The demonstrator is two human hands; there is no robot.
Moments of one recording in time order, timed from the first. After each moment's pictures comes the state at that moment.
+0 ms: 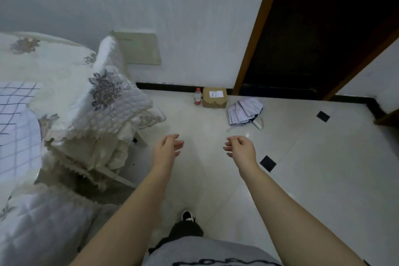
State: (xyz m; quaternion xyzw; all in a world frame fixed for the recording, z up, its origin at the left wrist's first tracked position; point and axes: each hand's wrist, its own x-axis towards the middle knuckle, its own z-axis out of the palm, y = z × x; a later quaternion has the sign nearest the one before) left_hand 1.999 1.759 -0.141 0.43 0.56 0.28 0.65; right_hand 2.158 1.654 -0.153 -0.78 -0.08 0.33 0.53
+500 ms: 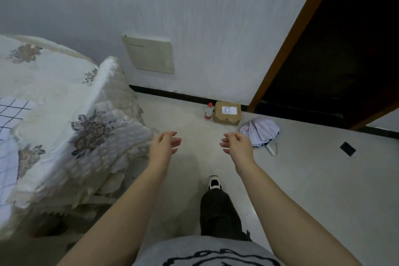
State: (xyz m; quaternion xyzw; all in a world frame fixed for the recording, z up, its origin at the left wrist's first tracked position) left_hand 2.089 1.918 -0.147 0.40 0.59 0.31 0.63; right_hand 2.264 1.835 -0.157 -0.77 -0.13 0.36 0.50
